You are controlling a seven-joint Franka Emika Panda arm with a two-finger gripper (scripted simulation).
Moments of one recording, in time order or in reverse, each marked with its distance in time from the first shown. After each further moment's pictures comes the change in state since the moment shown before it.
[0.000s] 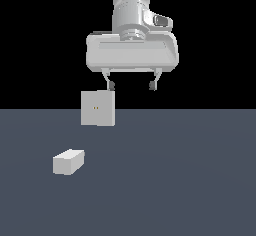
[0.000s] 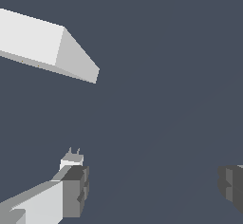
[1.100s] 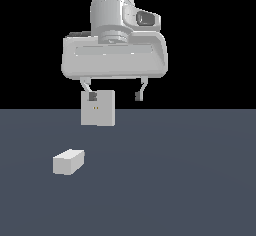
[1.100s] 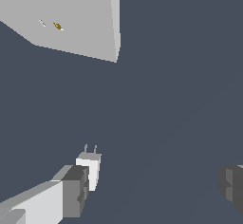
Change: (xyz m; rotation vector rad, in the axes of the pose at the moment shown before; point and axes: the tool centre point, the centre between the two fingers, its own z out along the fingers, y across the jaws) arm -0.031 -0.035 0.028 -0.001 0.102 0.061
